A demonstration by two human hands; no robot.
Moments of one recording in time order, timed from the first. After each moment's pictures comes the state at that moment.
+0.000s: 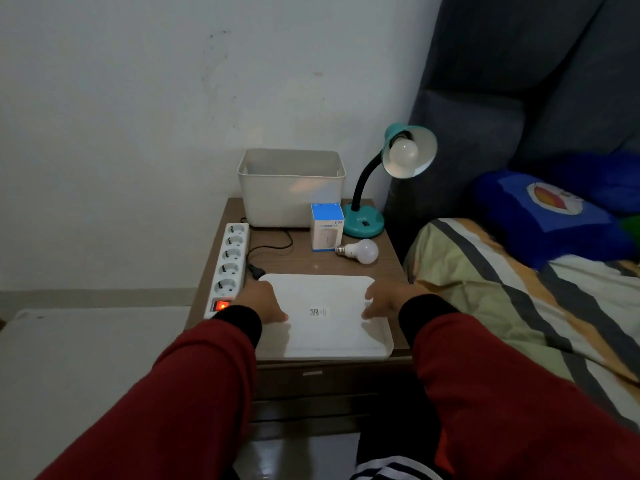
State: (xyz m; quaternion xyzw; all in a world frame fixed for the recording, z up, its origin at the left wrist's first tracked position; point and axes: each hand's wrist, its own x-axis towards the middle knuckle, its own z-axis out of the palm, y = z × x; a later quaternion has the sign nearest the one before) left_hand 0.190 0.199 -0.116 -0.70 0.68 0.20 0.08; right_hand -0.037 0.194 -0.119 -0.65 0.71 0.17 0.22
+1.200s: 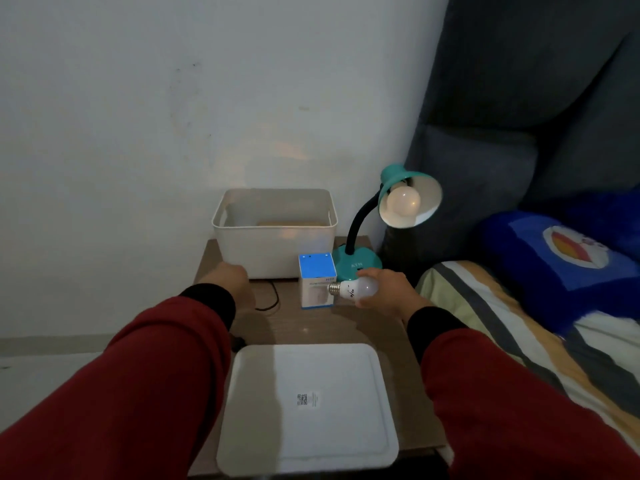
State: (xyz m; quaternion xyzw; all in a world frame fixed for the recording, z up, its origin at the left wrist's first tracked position) left_hand 0.190 0.063 -0.047 -0.71 0.68 0.13 0.11; right_hand -0.065 0.090 -0.075 -0.64 0.72 -0.12 0.24
